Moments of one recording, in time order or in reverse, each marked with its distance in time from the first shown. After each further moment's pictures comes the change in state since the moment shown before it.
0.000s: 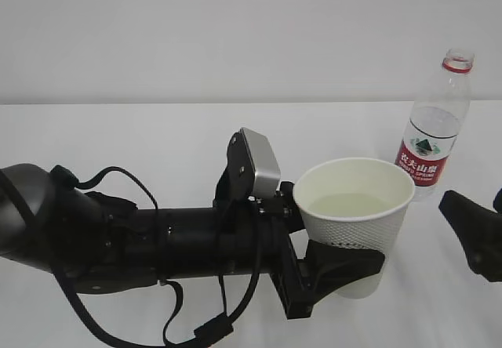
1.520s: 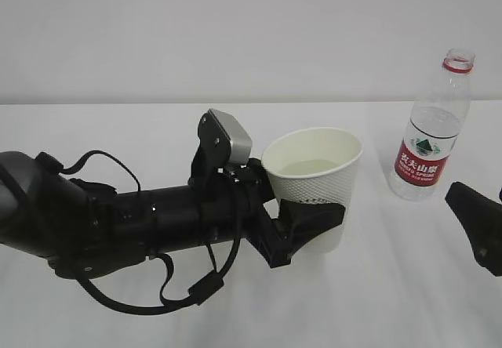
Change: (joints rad) left arm 0.078 0.000 0.000 -0.106 0.048 0.007; right arm 0.000 -0.040 0.000 0.014 0.000 -0.018
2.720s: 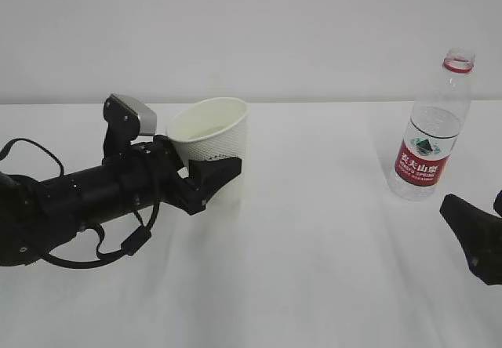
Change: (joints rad) left arm 0.282 0.000 0.096 -0.076 -0.047 0.106; right arm 0.000 0.057 0.000 0.000 -0.001 -0.030
